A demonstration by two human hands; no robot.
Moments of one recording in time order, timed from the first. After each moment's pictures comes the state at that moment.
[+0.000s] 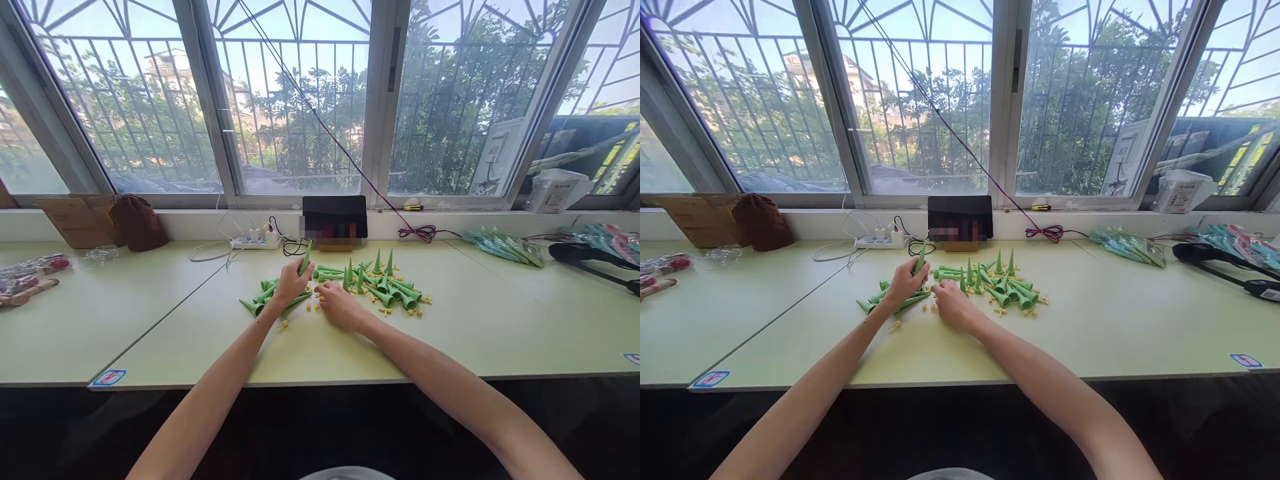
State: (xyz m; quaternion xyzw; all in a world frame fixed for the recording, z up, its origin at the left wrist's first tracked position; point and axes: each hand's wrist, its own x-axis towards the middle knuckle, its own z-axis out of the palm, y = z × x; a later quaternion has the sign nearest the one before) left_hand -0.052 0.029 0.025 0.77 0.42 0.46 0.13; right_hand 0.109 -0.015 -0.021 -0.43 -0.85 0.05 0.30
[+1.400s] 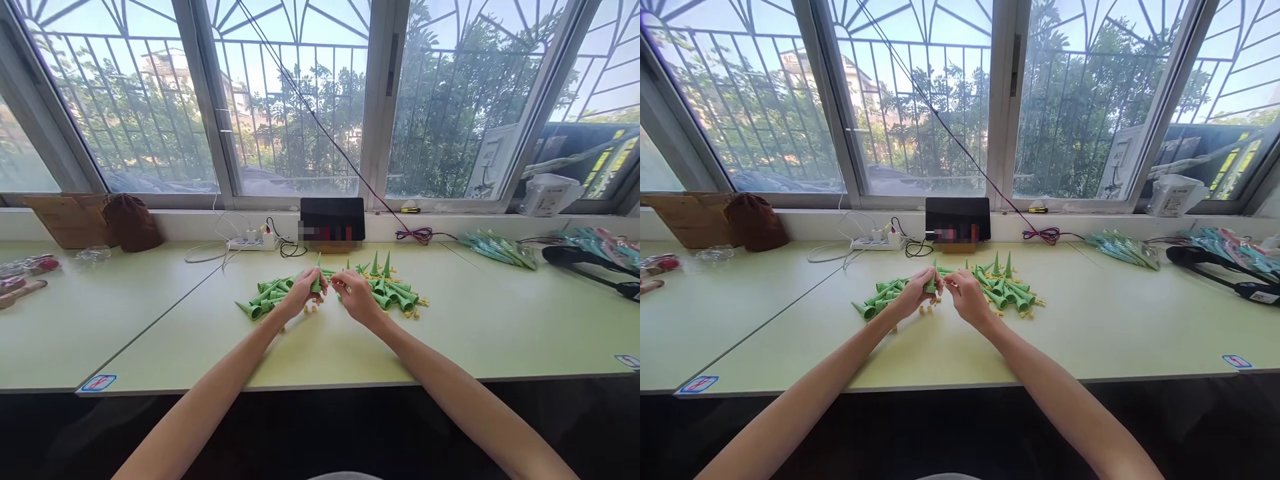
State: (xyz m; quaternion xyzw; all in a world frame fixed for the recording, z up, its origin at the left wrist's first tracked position) left_hand -0.028 0.013 0.014 0.64 0.30 0.42 0.57; right_hand 0.142 -0.032 -0.001 -0.38 -0.75 0.04 0.54
